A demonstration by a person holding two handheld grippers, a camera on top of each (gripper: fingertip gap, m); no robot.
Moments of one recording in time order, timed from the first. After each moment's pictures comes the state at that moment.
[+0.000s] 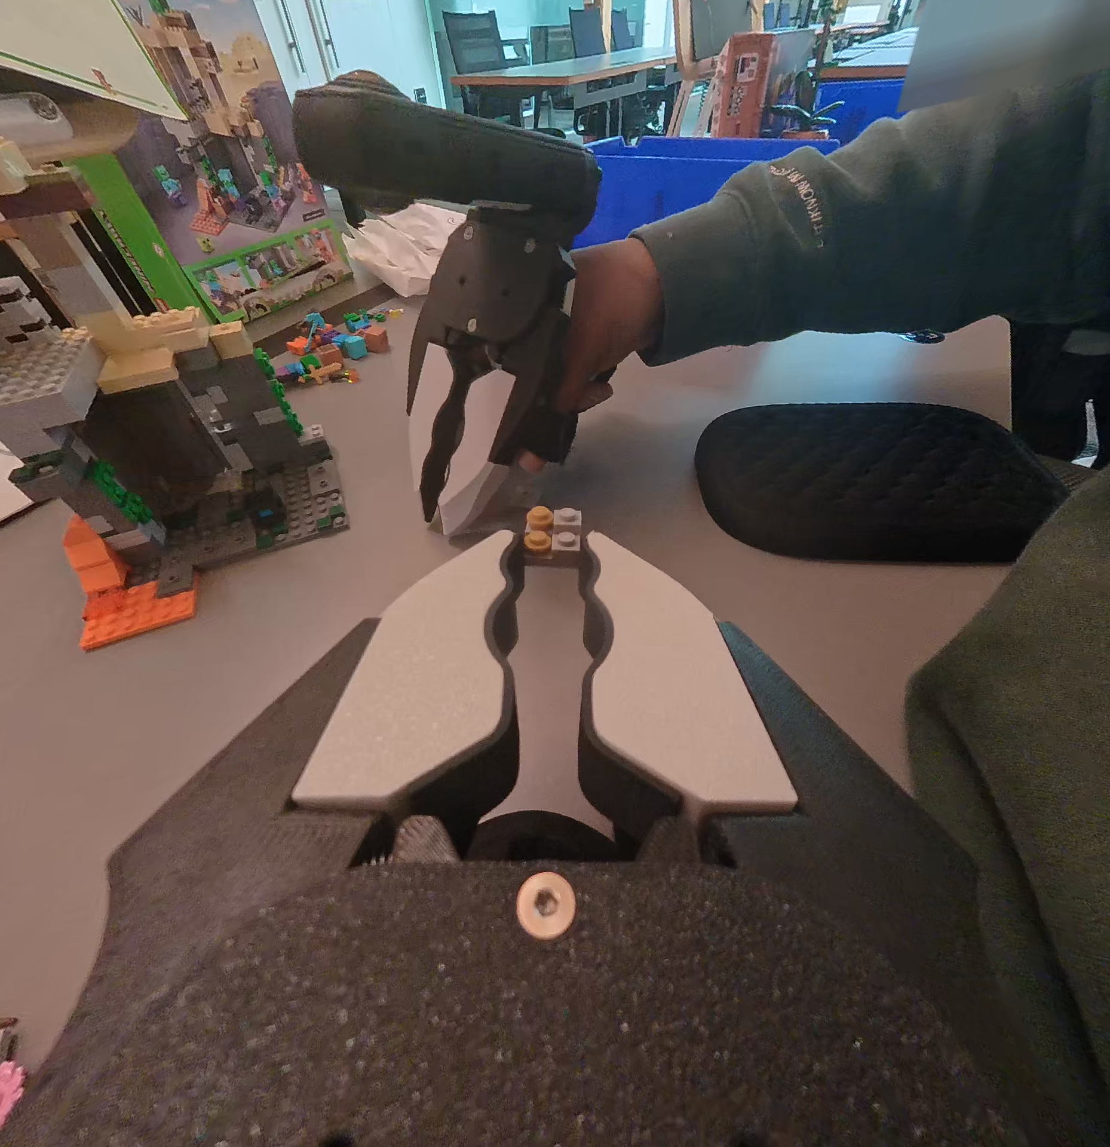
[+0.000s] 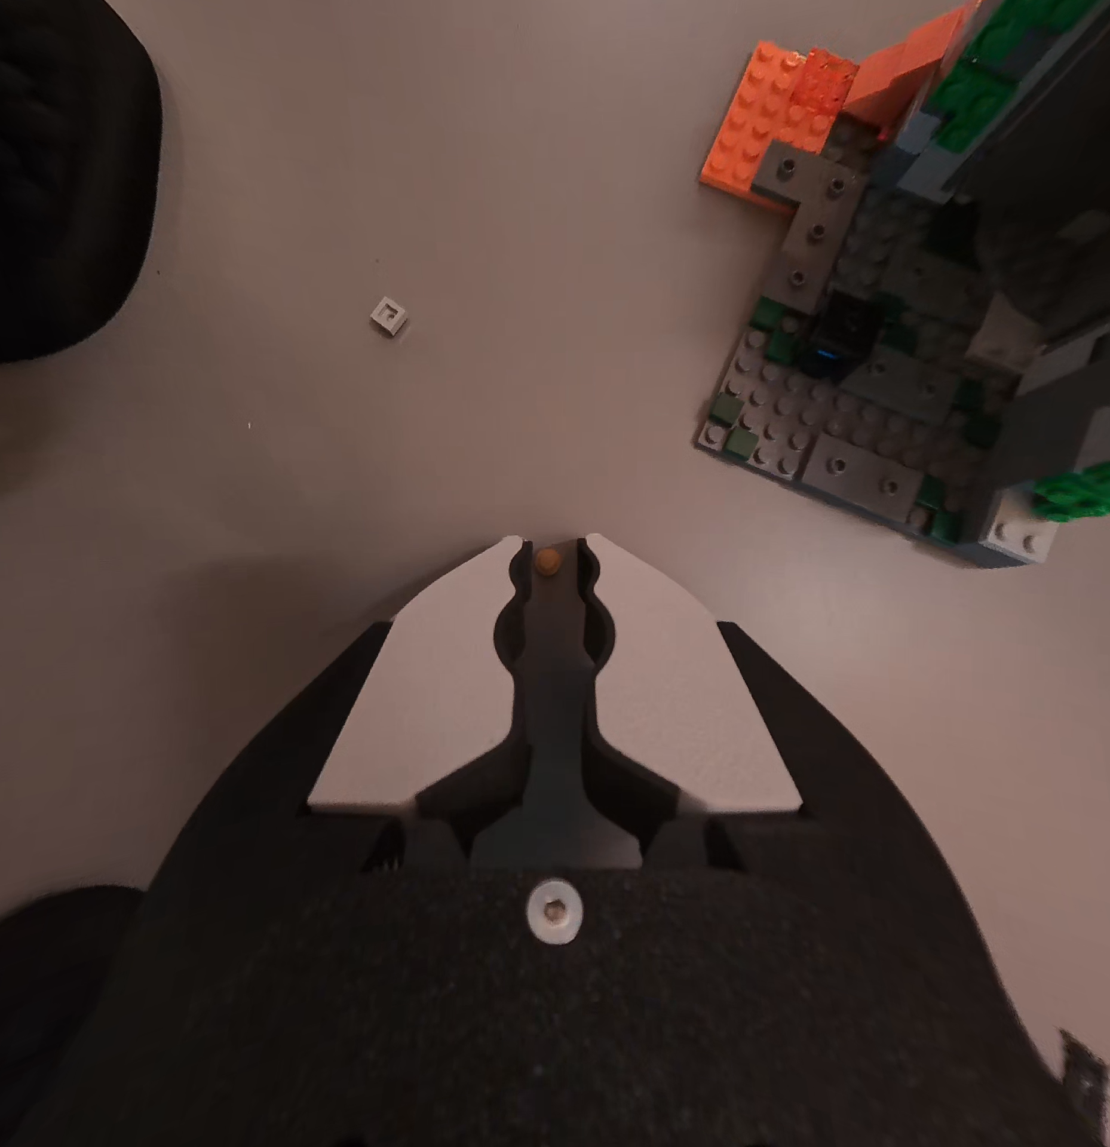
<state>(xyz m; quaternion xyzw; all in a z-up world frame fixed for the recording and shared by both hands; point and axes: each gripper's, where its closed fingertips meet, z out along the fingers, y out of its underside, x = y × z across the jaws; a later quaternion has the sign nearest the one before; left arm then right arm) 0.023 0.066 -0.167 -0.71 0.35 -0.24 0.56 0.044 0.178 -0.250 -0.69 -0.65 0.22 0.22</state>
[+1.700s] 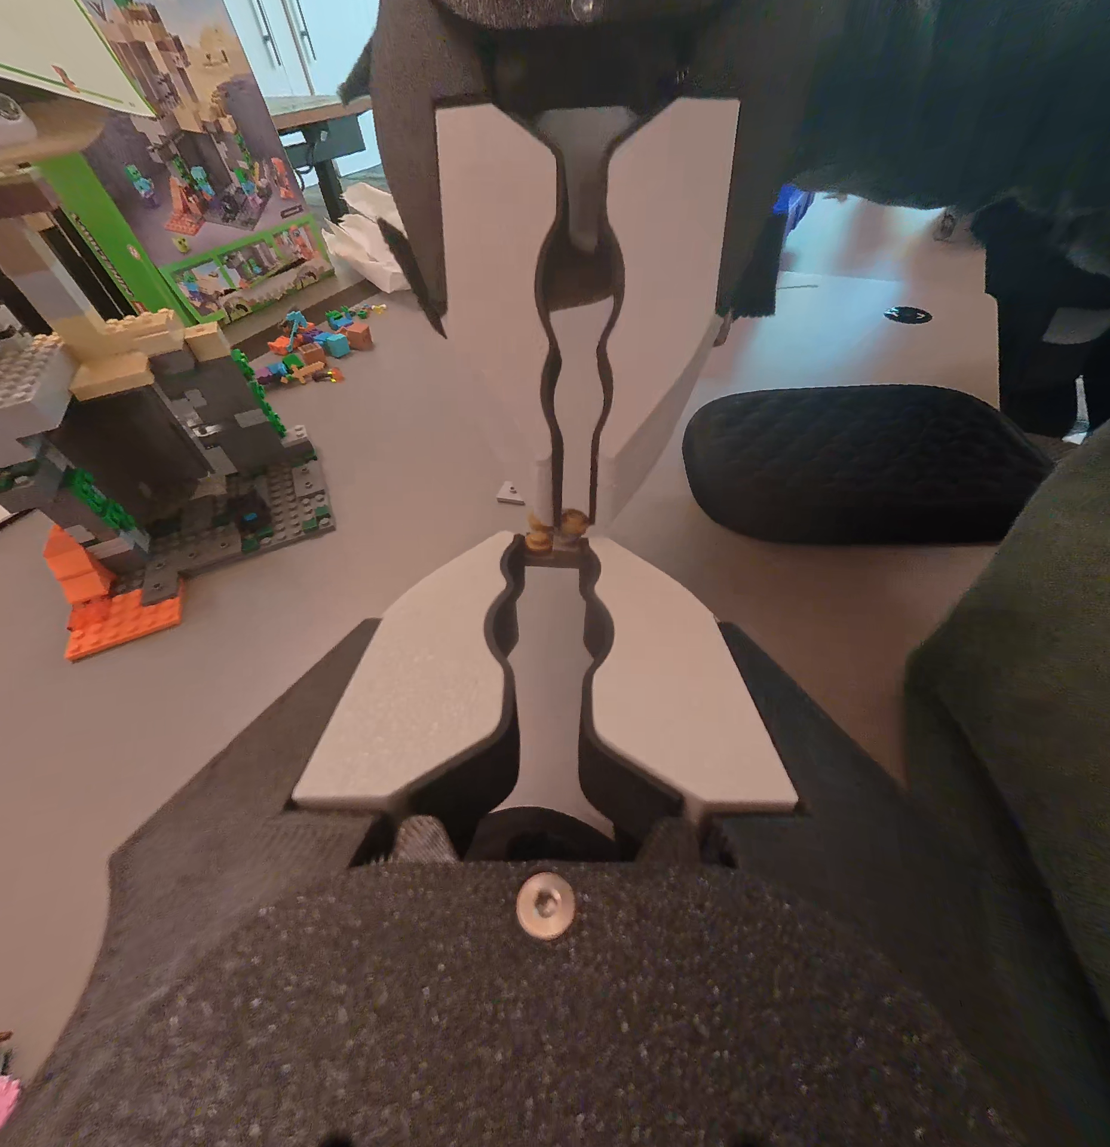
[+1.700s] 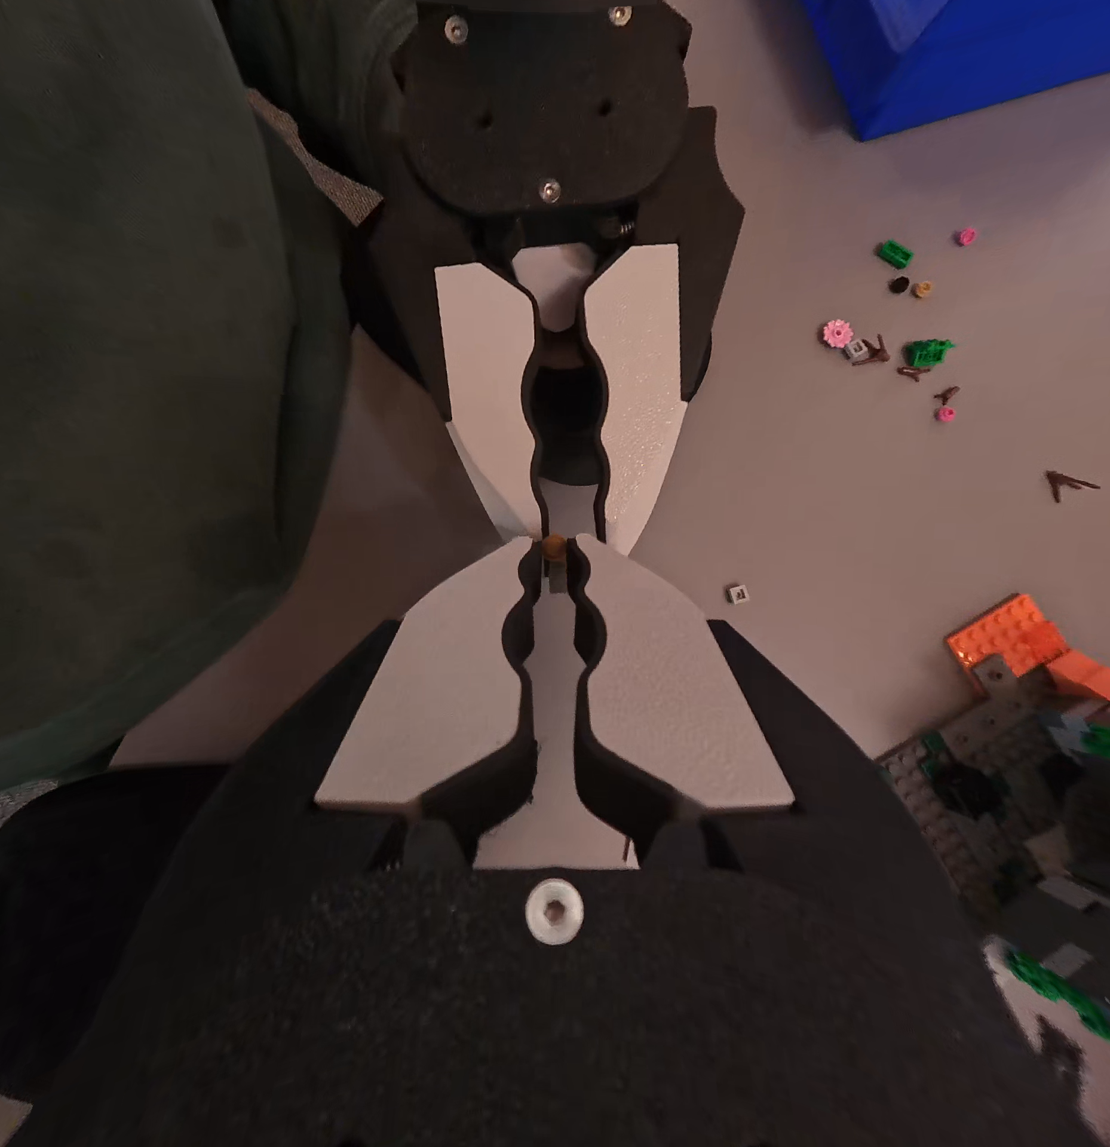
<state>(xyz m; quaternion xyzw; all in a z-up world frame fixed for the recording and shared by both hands) 0.027 0.062 -0.170 -0.71 0.36 -0.24 0.55 0.017 0.046 -0.159 -0.44 -0.83 0.29 0.17</state>
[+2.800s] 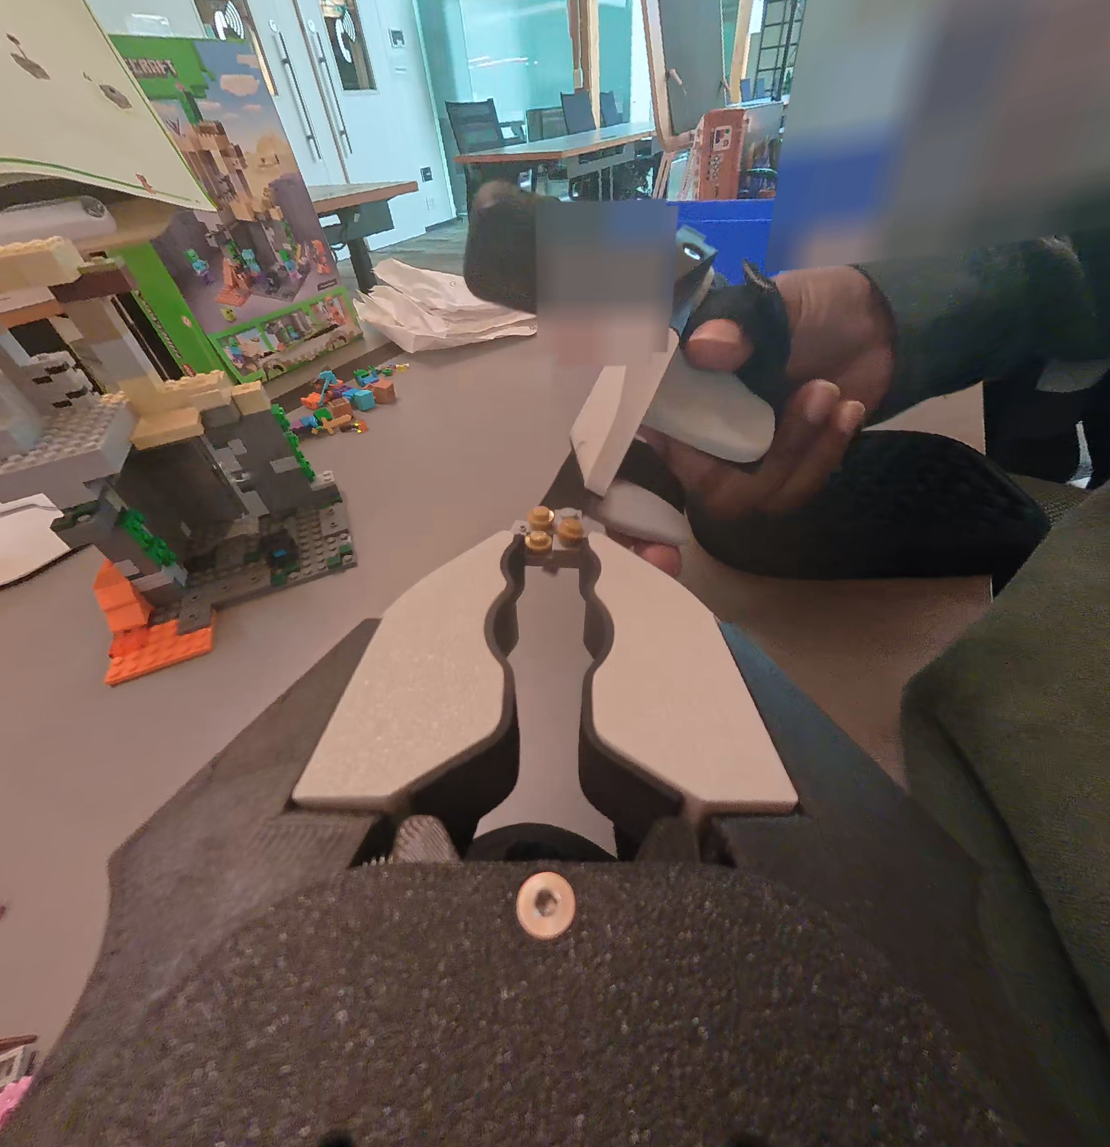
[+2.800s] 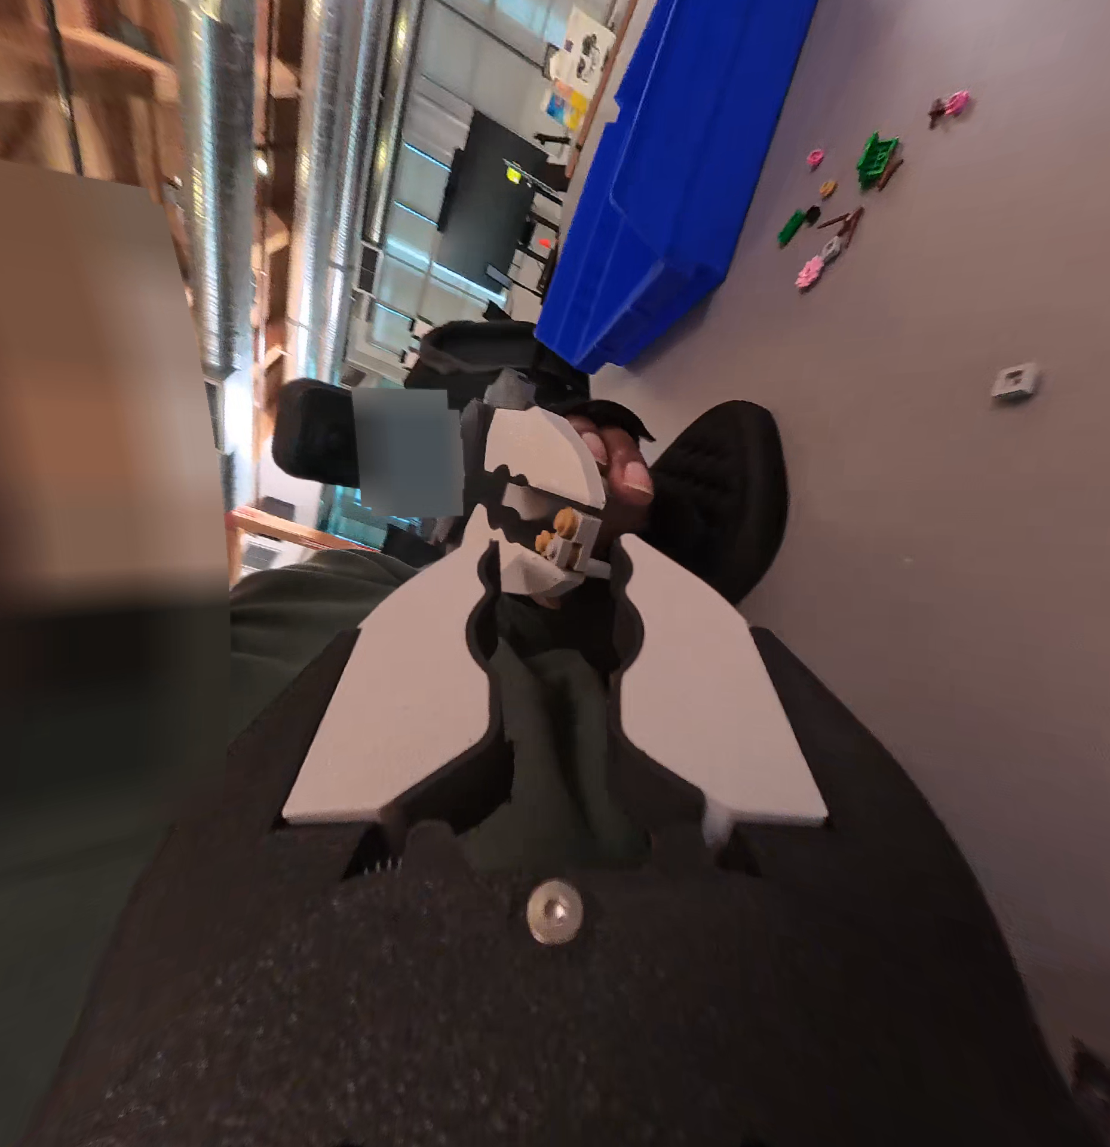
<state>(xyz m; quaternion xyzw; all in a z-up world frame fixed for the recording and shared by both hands) 0.023 0.058 -0.153 -0.68 0.35 -0.25 0.59 0.012 0.045 -0.146 -0.67 -0.27 0.69 0.03</state>
